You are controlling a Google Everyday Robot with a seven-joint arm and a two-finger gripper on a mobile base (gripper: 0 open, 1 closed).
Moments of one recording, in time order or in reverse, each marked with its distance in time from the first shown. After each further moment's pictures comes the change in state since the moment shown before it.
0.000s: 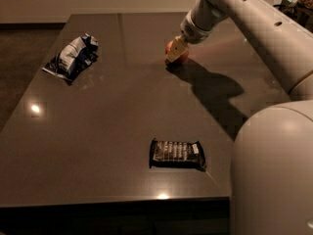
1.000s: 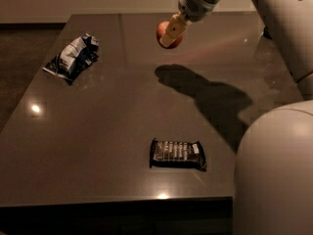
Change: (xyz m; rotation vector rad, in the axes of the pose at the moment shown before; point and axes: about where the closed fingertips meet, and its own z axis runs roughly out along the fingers) arm -0.035 0.043 -0.079 -0.100 -0.057 -0.205
